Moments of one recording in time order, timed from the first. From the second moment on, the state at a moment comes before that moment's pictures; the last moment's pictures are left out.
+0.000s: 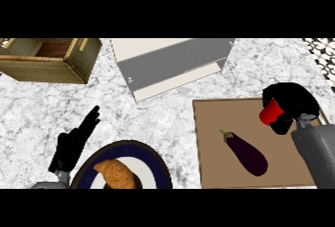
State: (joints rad) left arm -0.01 0.20 -0.07 -1.39 -0.05 -0.07 0.05; right arm -0.41 -0.43 0.09 -1.25 1.05 0.38 0.16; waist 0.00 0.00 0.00
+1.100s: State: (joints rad) left arm -0.01 0.17 -0.06 -1.39 -0.08 -0.07 0.06; right arm -0.59 -0.17 -0.09 -1.92 0.85 0.53 0.56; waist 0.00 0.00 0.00
